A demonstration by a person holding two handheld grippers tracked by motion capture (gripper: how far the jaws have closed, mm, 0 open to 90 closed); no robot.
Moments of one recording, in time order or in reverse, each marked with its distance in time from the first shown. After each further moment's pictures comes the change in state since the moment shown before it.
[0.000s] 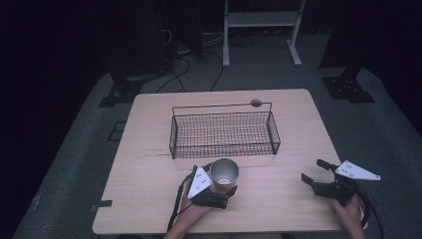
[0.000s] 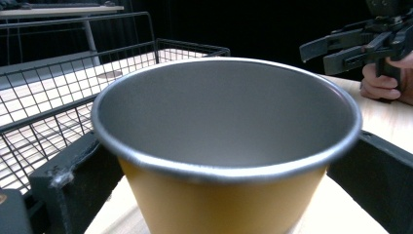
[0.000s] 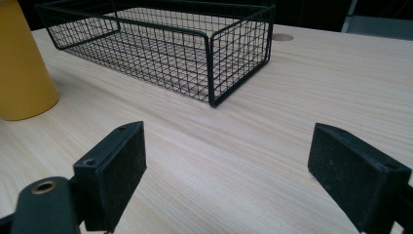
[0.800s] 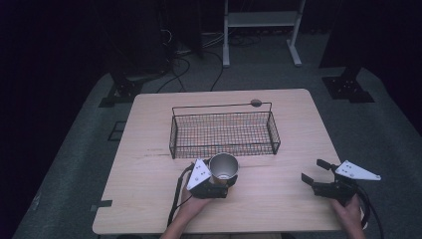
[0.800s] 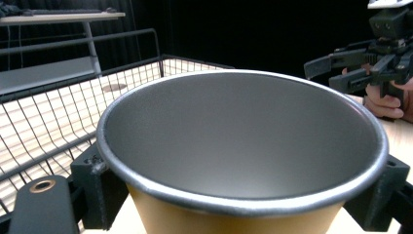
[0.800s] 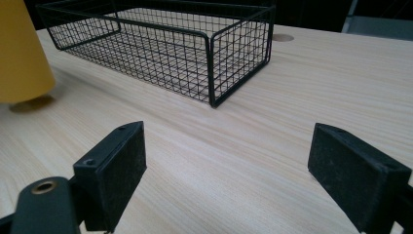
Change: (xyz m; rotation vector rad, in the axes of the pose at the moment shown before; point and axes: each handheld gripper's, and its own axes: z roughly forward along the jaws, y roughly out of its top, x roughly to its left) left arm 0.012 0.022 0.002 -0.025 -0.009 -0.008; right arm 0.000 0.000 0.000 -0.001 0.001 -0.001
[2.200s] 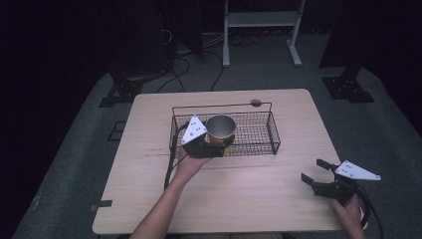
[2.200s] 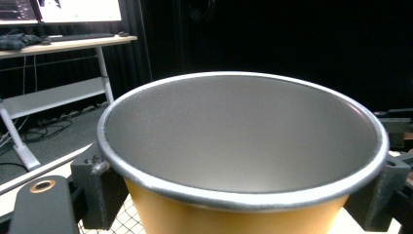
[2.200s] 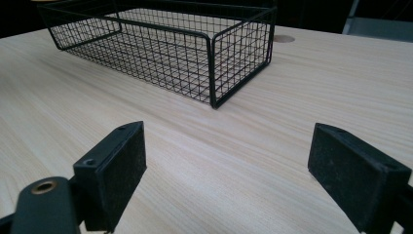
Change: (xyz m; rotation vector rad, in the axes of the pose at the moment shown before) left arm 0.065 0.084 0.026 -0.035 0.013 0.012; right arm 0.001 0.000 0.000 -0.002 0.002 -0.004
